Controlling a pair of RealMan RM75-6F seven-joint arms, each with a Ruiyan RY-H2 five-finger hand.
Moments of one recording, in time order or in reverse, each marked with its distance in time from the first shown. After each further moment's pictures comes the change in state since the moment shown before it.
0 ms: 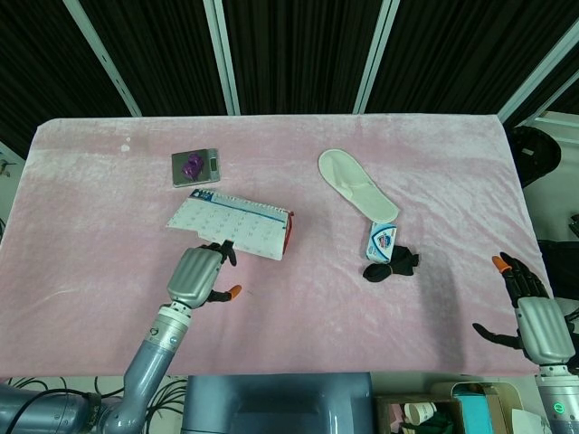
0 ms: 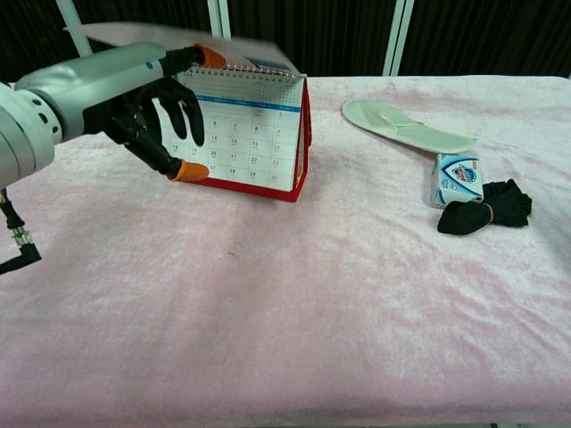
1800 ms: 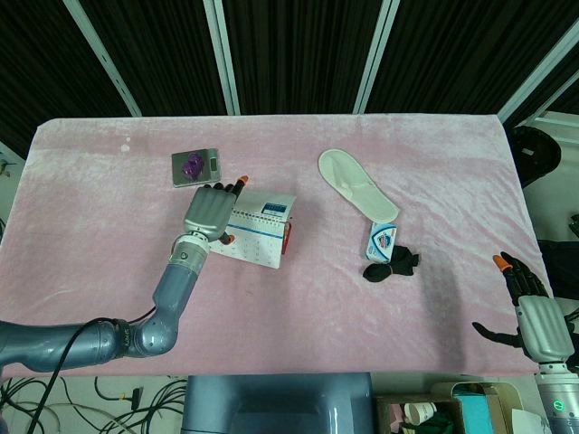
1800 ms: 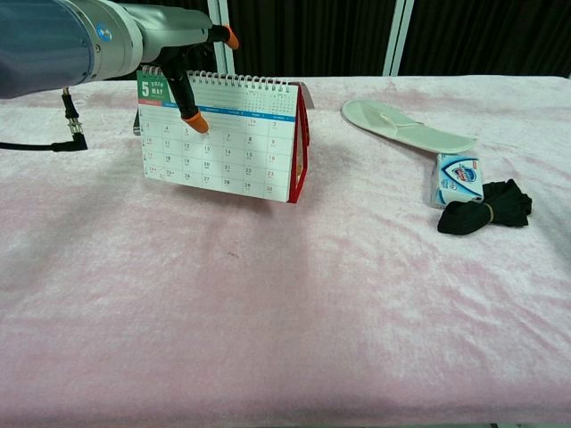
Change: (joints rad) left arm -0.334 0.046 -0.218 0.327 -0.572 -0.294 0.355; right arm 0.002 0.003 0.006 -0.012 0.024 -0.021 0.011
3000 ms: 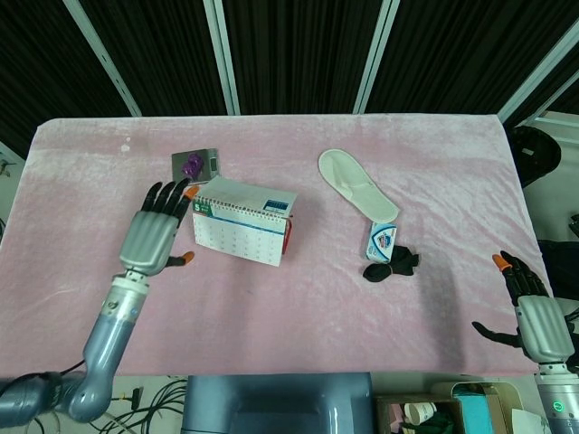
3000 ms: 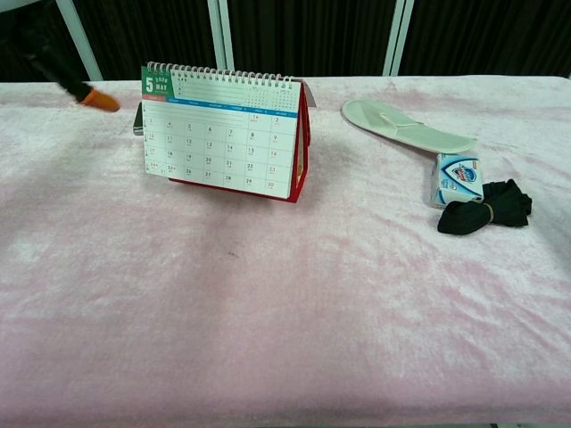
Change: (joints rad) left arm 0.342 0.206 0.256 -0.327 0.576 0.354 -0.322; right arm -0.003 -0.007 0.000 0.010 -0.022 0.022 -0.014
